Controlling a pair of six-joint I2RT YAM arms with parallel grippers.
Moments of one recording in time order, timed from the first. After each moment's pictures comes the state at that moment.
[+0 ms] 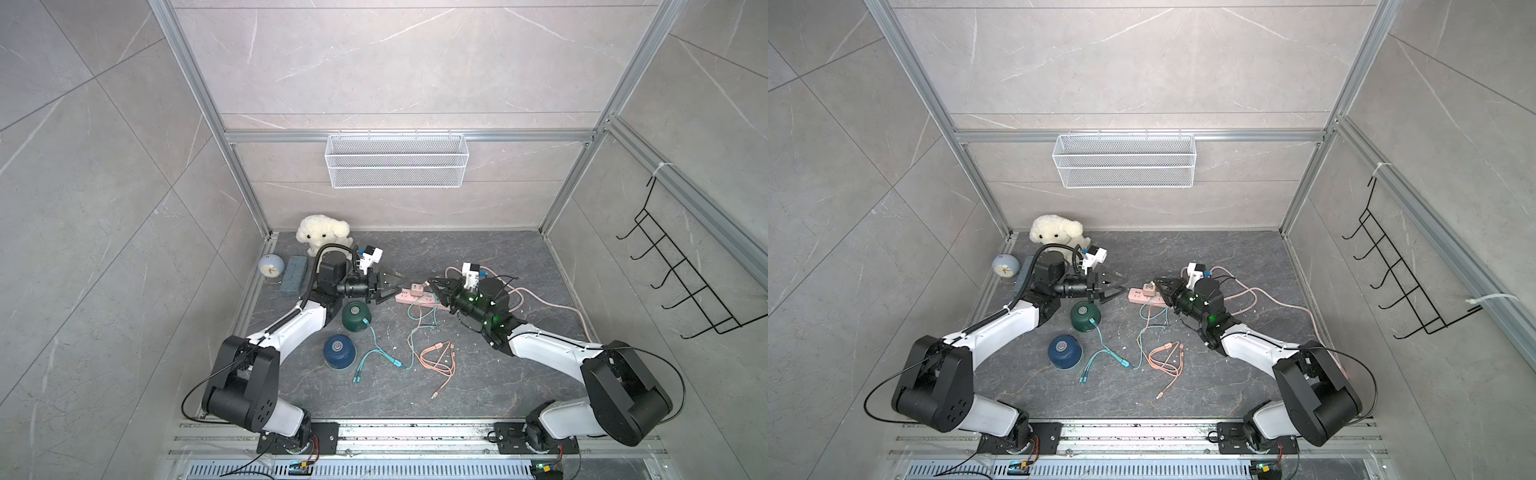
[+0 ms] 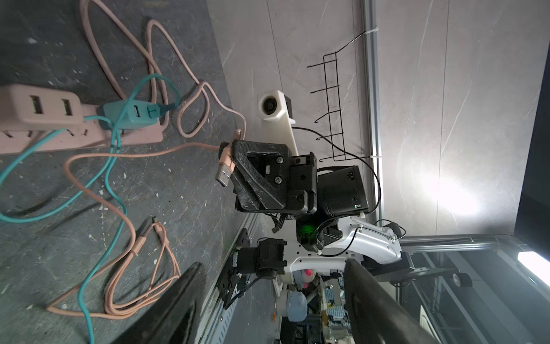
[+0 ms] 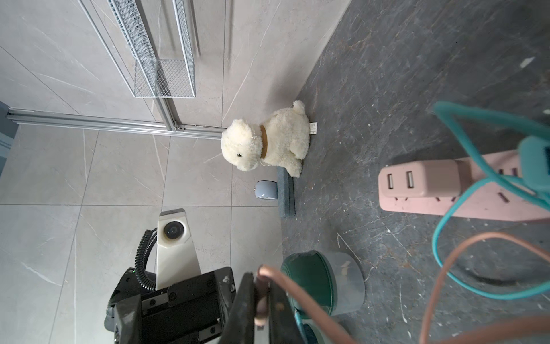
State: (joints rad) left arm -0.36 1.46 0.91 0.29 1.10 -1.04; right arm 0.49 1.43 0.65 0.63 -0.32 1.39
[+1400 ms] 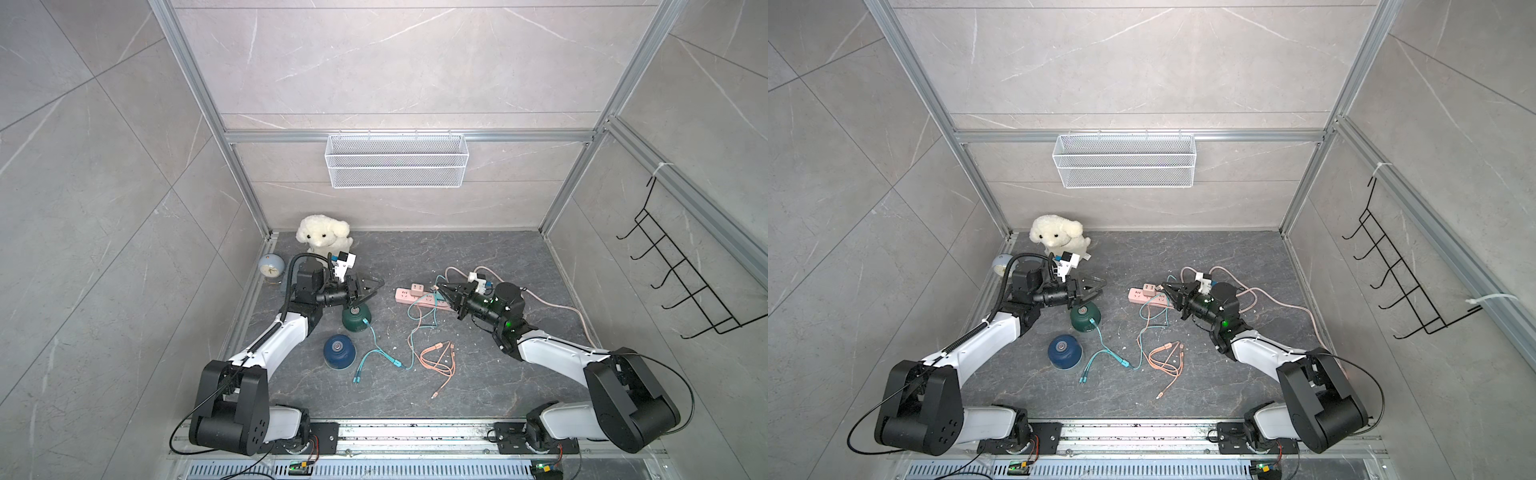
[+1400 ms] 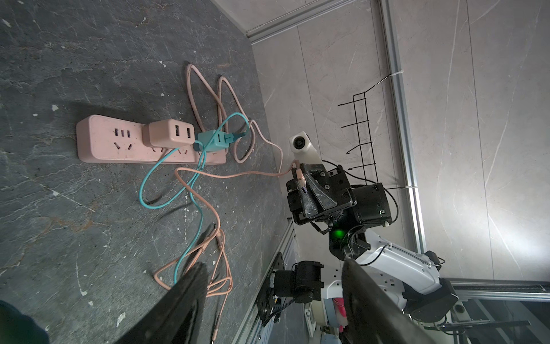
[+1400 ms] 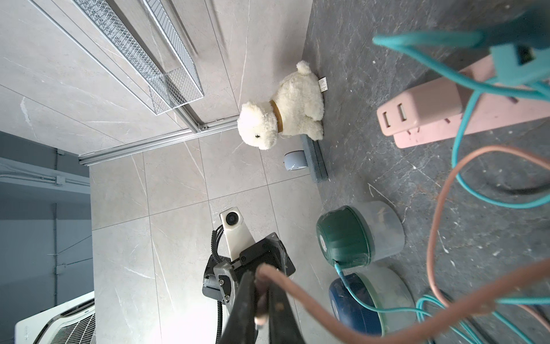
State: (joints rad) left arm -0.21 1.35 0.78 0.16 1.03 -0.86; right arm 0.39 1.38 0.56 0.72 -0.54 1.67
